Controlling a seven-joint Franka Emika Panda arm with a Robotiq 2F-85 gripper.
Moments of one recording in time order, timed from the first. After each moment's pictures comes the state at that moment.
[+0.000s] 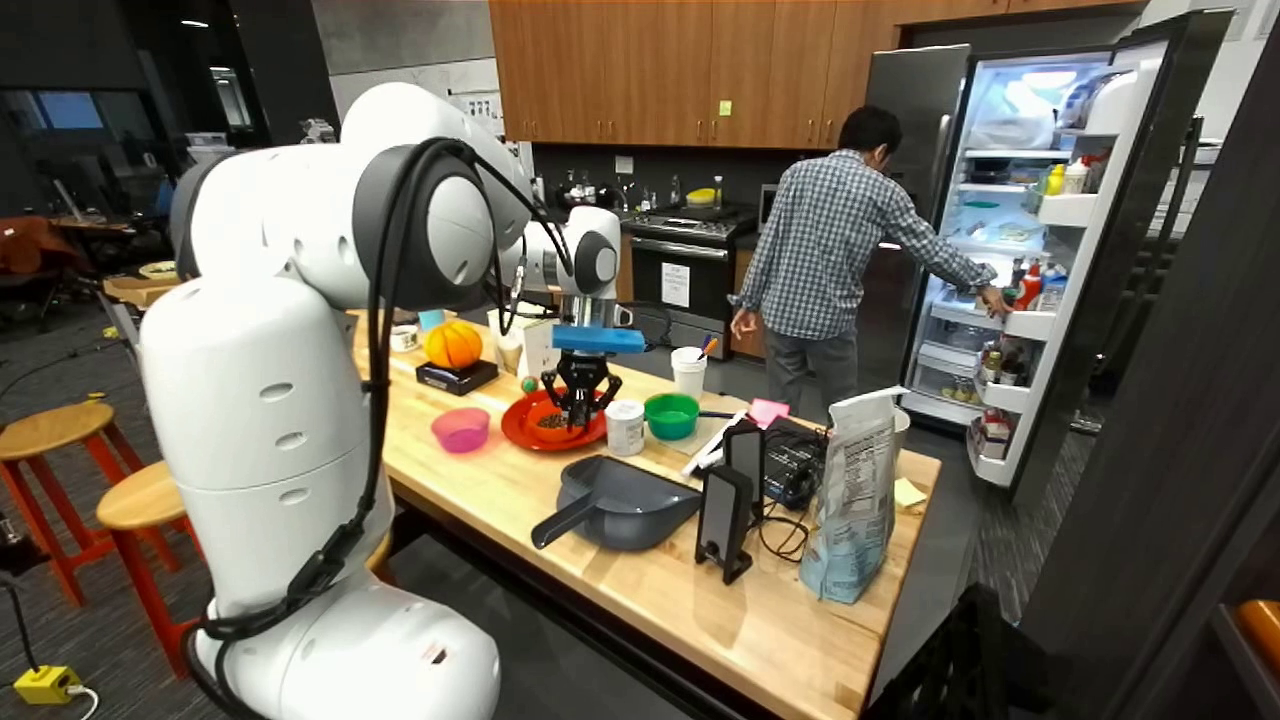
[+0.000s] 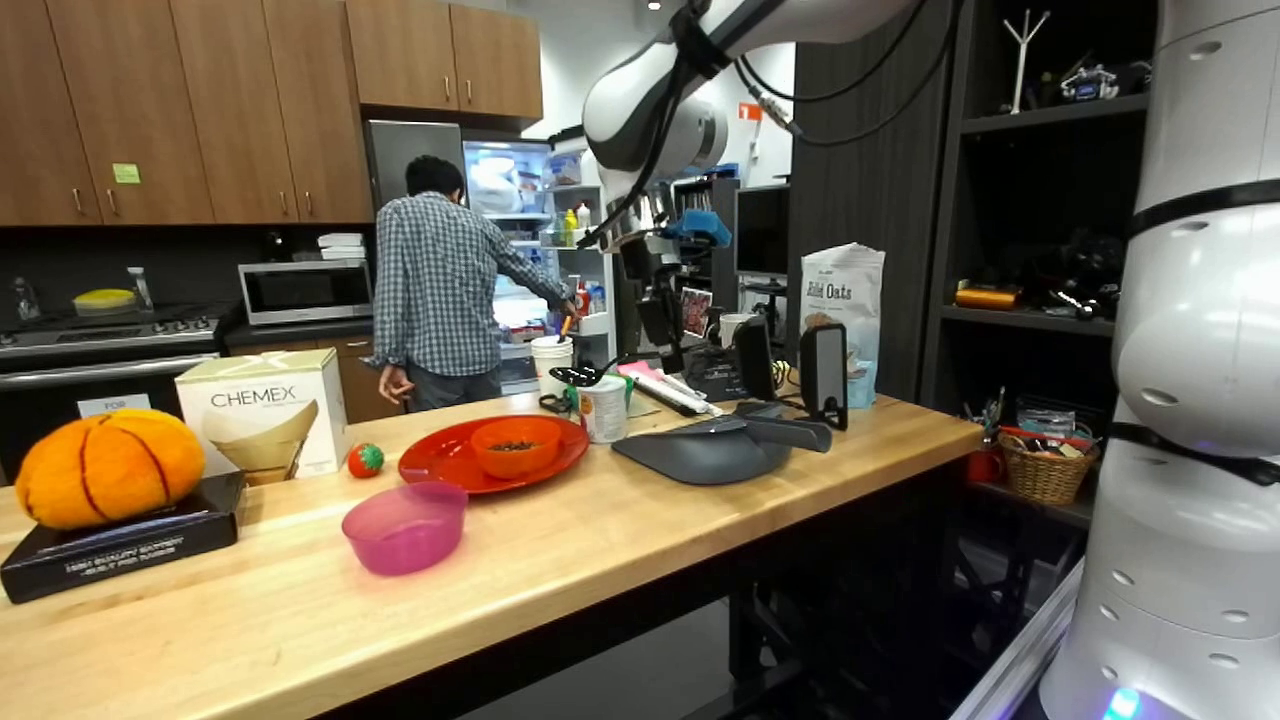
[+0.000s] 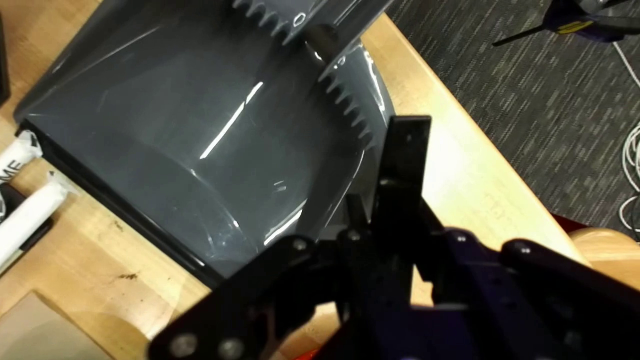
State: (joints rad) arm 0.08 0.05 0.09 -2.02 0.05 1.79 -0.49
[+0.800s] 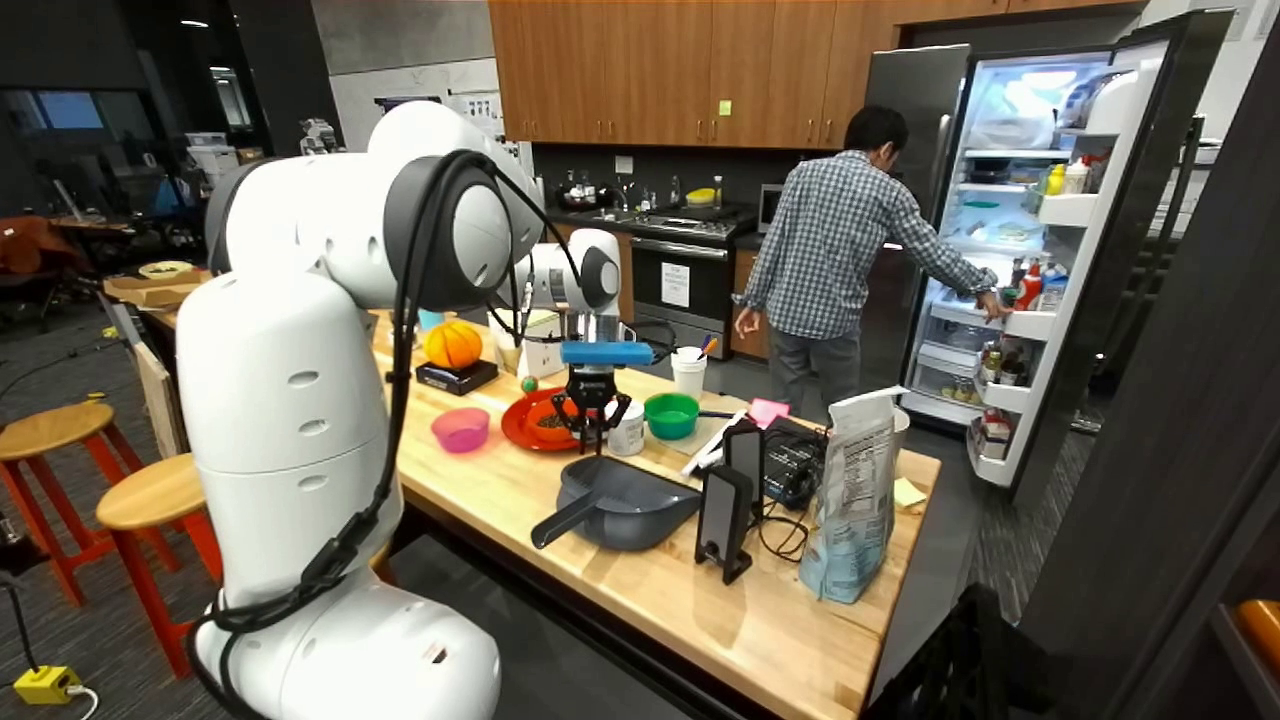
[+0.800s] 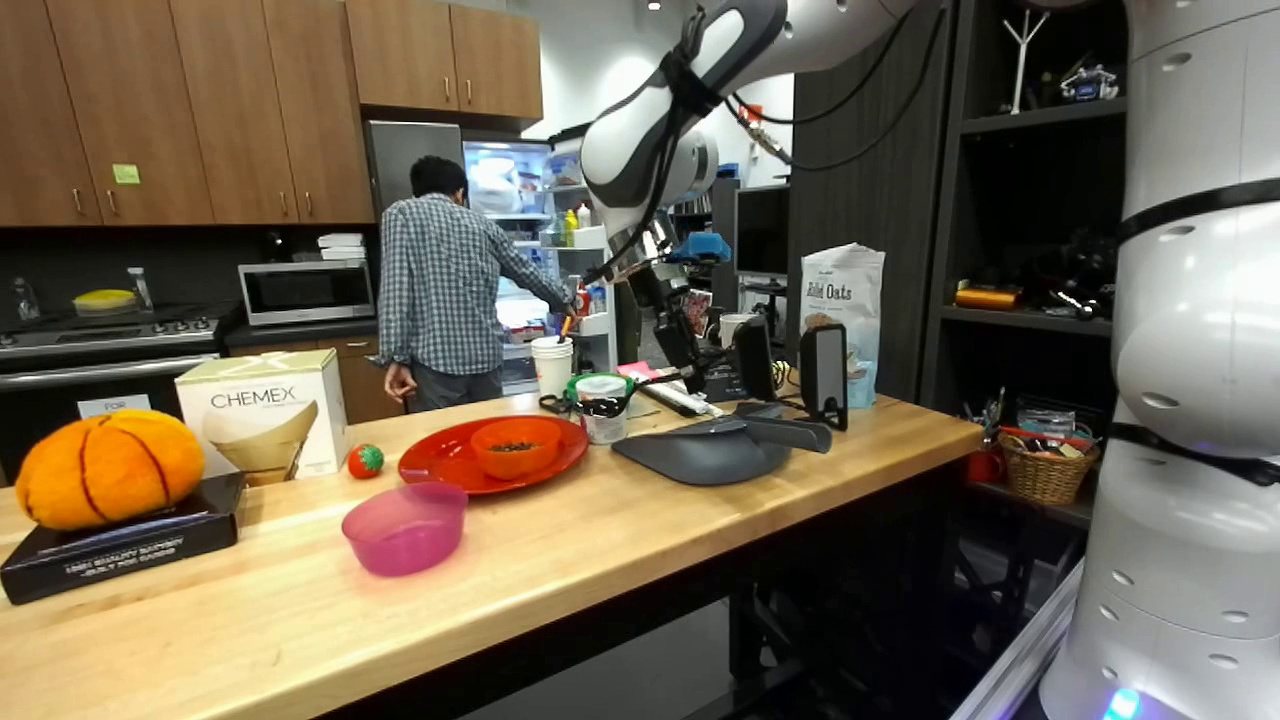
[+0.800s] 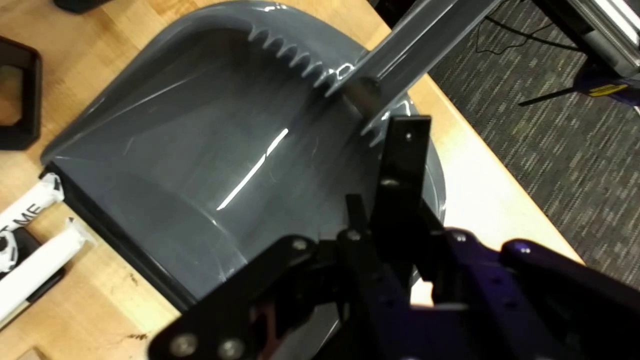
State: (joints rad) arm 0.08 0.11 0.10 -2.01 -0.07 1.75 -0.49
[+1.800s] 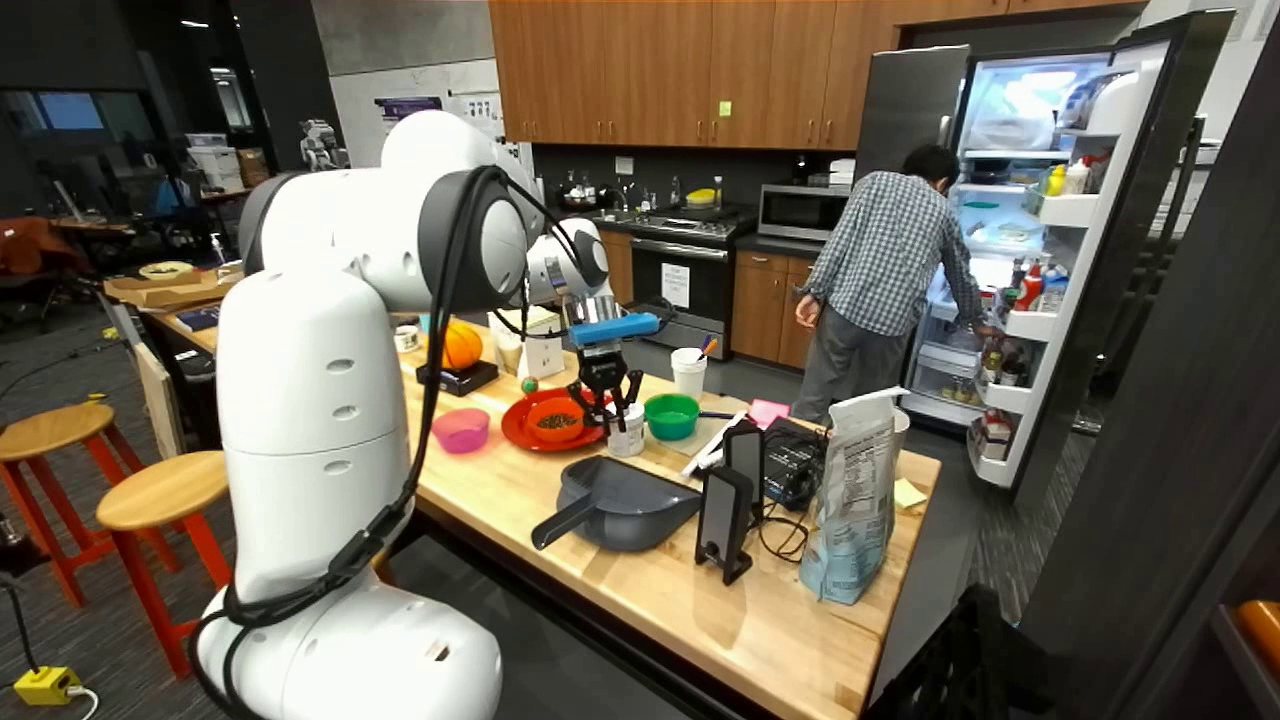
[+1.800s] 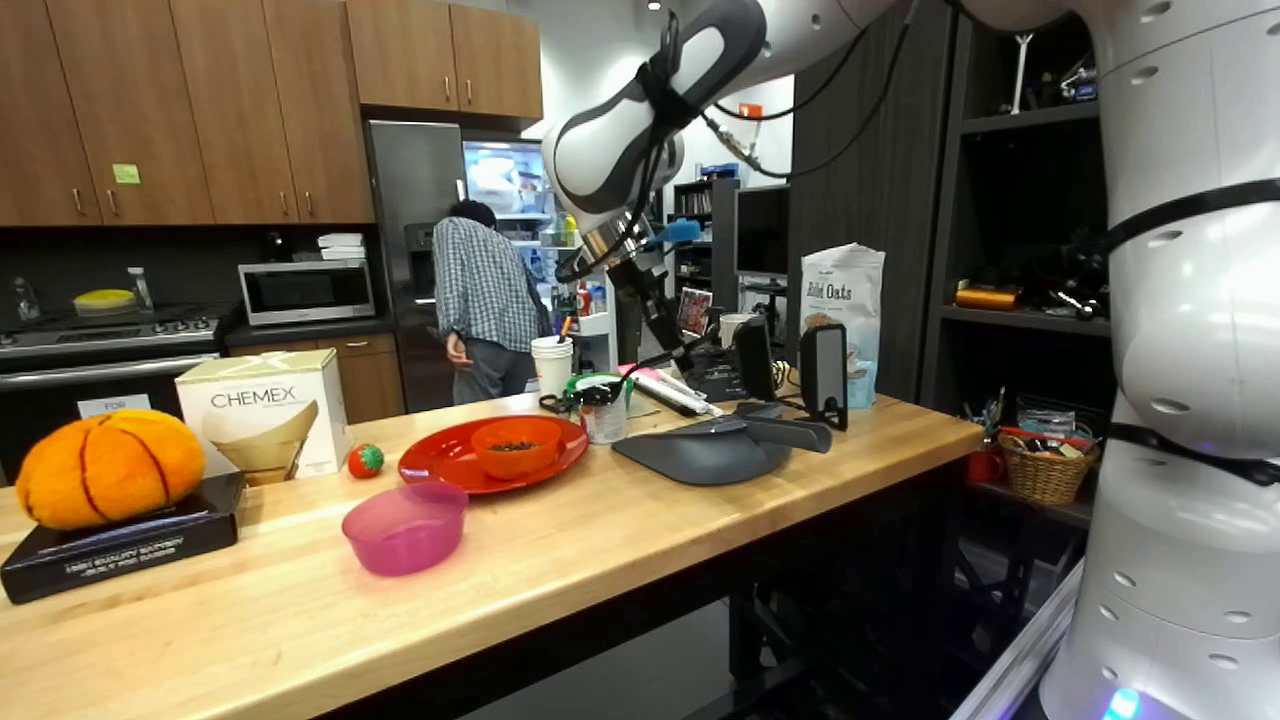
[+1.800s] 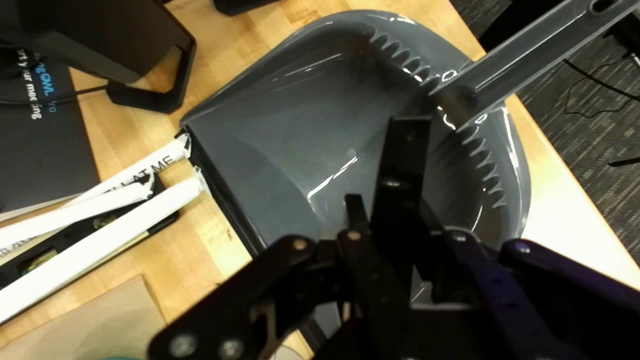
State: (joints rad) arm 0.11 0.20 0.13 -1.86 -0.29 1.69 -0.52
